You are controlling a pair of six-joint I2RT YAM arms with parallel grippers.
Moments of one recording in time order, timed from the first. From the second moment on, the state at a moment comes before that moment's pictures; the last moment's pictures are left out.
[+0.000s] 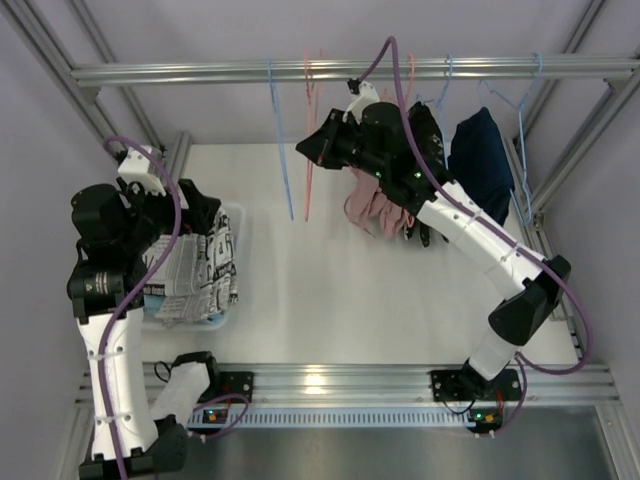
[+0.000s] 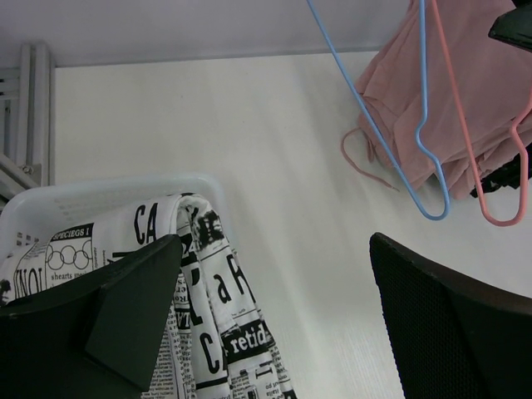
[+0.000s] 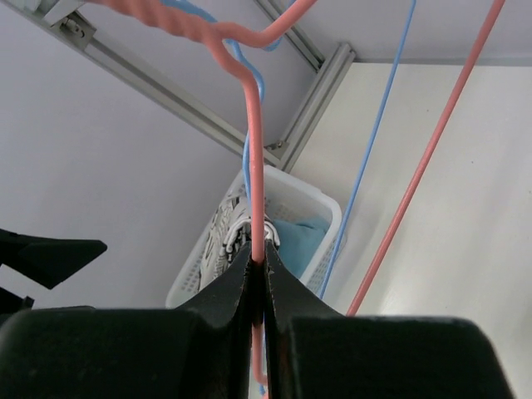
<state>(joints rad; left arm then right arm) 0.14 0.89 1.38 -0.77 0.45 -0.08 0.75 1.66 1.82 -0.30 -0.07 0.66</state>
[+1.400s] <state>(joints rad) 0.14 0.85 1.32 -0.76 0.43 -0.13 0.70 1.75 1.90 -0.28 -0.15 0.65</state>
